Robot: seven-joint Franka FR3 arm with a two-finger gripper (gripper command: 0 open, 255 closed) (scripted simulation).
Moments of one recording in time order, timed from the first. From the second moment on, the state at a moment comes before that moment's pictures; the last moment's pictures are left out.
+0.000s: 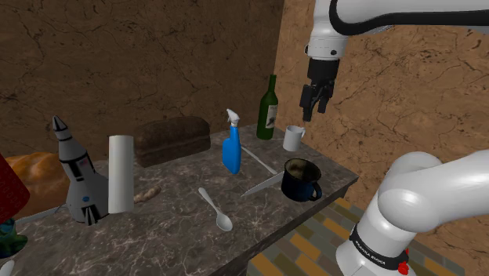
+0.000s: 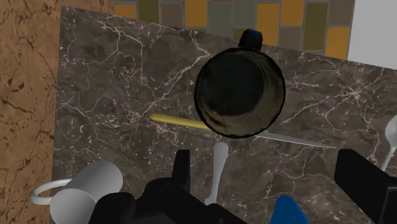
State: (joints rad) arm -0.02 -0.83 0.00 -2.43 -0.04 1.53 -0.02
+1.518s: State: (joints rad) arm -0.10 -0.13 -0.27 -2.25 -0.14 1.99 -0.36
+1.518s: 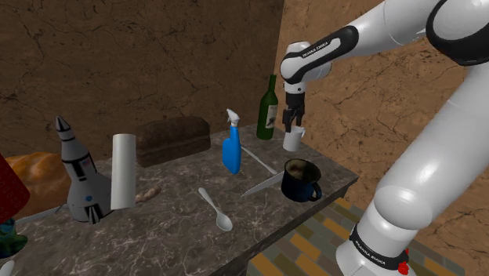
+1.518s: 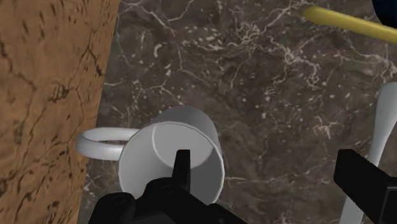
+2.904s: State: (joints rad) arm -0.12 0.02 -0.30 -2.25 -0.11 2.12 -0.42
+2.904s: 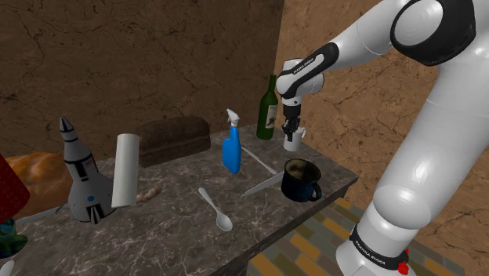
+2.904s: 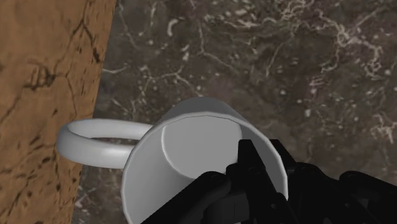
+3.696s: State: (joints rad) arm -0.11 -0.02 -0.30 -2.22 -0.12 2.06 -0.42
